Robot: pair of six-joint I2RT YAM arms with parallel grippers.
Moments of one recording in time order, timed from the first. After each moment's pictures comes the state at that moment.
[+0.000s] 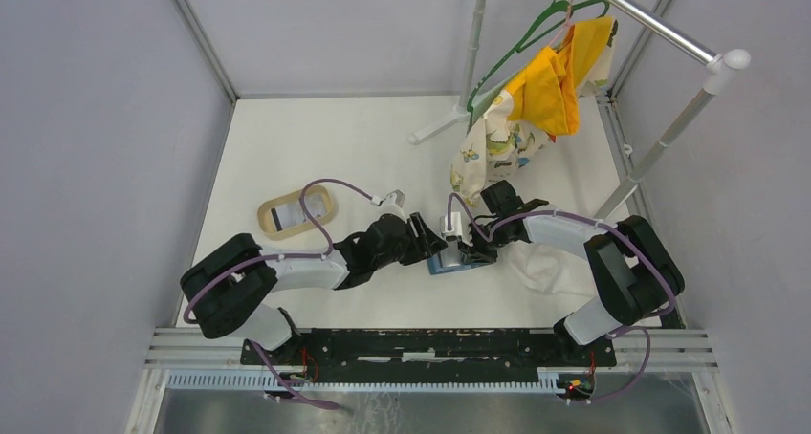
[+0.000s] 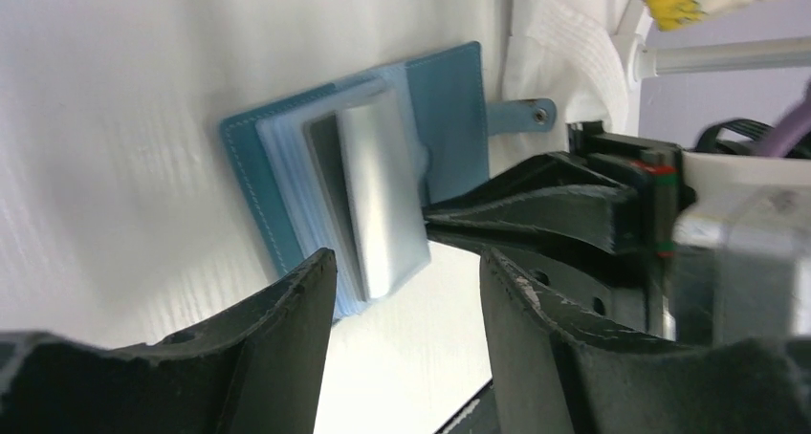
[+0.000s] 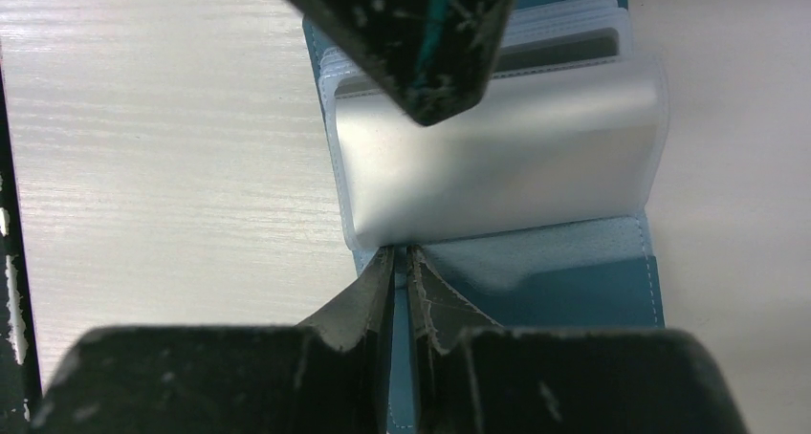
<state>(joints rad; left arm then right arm) -0.95 1.47 0.57 0.37 -0.12 -1.07 0.50 1.55 0.75 -0.41 -0.66 -0.95</state>
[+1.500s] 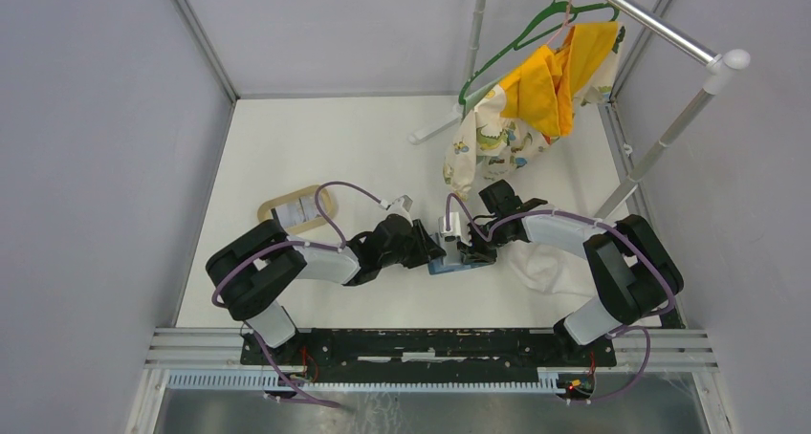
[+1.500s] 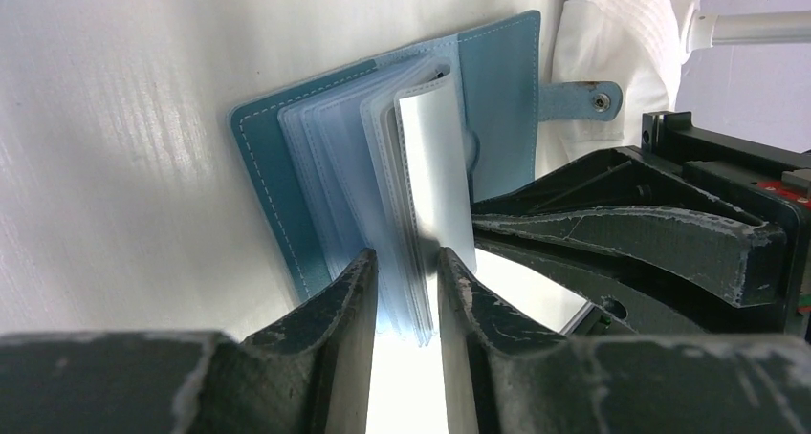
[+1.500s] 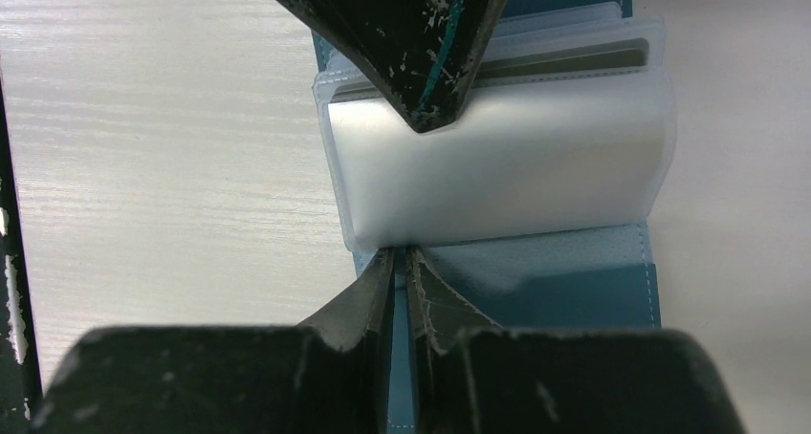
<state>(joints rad) -0.91 1.64 0.58 0.47 0.01 -1.07 0.51 1.56 0.76 -0.42 -0.65 -0.95</state>
